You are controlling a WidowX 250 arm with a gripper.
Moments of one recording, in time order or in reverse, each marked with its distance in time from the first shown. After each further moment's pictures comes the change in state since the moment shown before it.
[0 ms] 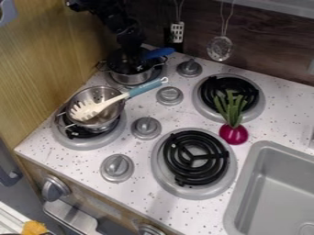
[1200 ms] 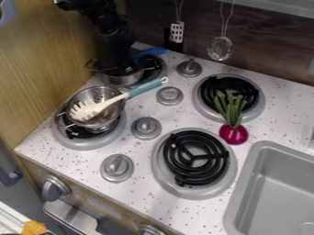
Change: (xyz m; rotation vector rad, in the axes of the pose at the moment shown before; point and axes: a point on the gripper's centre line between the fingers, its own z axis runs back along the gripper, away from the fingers) arm -0.011 0.000 0.025 0.108 0.025 -0.054
